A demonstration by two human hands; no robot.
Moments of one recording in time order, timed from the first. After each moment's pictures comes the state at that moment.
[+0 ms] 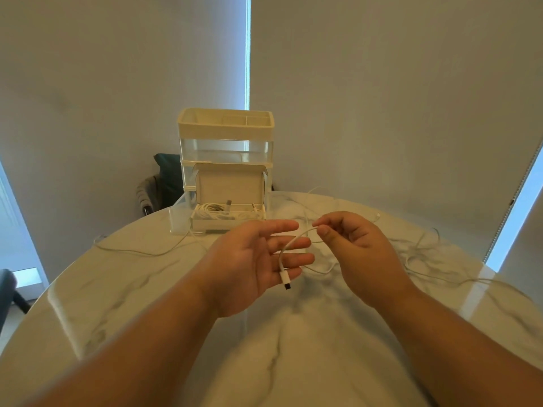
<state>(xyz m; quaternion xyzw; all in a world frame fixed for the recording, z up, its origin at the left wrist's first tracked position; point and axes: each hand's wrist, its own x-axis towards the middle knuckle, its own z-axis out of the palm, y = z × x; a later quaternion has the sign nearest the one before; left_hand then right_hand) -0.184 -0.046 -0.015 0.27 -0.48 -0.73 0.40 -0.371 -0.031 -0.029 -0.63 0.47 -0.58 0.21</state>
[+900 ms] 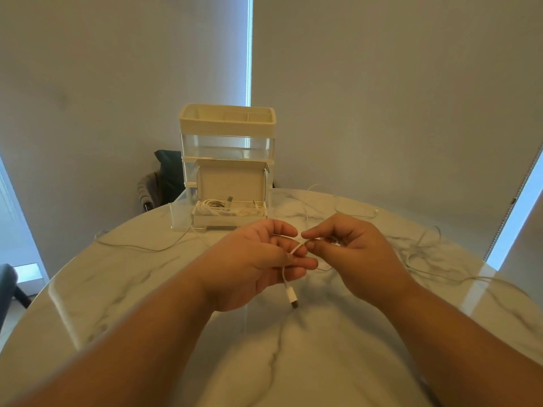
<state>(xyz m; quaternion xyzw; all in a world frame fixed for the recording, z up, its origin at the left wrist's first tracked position) -0.180 -0.045 -0.013 0.28 -0.56 -0.69 0.36 -0.368 -0.029 -0.027 -0.69 0.46 -0.53 0.20</state>
